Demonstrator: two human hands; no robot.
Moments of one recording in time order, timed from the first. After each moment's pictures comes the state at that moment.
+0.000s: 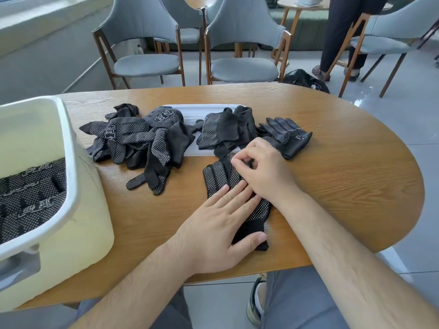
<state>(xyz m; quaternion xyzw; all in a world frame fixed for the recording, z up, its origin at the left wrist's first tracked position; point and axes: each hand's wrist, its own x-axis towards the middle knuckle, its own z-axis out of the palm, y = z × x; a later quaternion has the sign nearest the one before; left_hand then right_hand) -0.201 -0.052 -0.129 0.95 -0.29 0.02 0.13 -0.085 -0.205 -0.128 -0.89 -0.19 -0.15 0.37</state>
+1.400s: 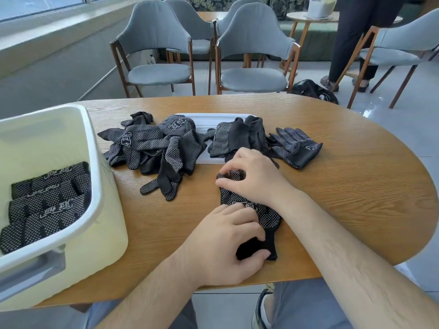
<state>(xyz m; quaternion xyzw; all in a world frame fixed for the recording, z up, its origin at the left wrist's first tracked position) -0.211 -0.047 -0.122 0.90 -0.33 0.14 0.26 -0.084 -0.177 -0.106 -0.91 -0.29 -0.06 0.28</state>
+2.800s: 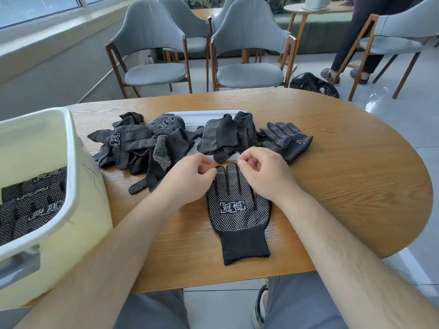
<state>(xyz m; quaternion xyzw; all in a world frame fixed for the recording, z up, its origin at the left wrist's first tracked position) -0.121 -0.020 -0.098 0.95 0.03 0.03 0.31 -0.079 -0.220 -0.123 -0.89 -0.19 -0.10 0.40</state>
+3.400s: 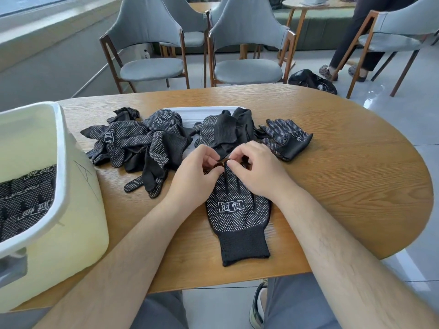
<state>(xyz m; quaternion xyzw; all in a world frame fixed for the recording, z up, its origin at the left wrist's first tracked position) -0.119 -0.036 -0.120 0.91 0.00 0.14 0.40 -0.069 -0.210 -0.128 -0.90 -0.23 -0.09 0.35</state>
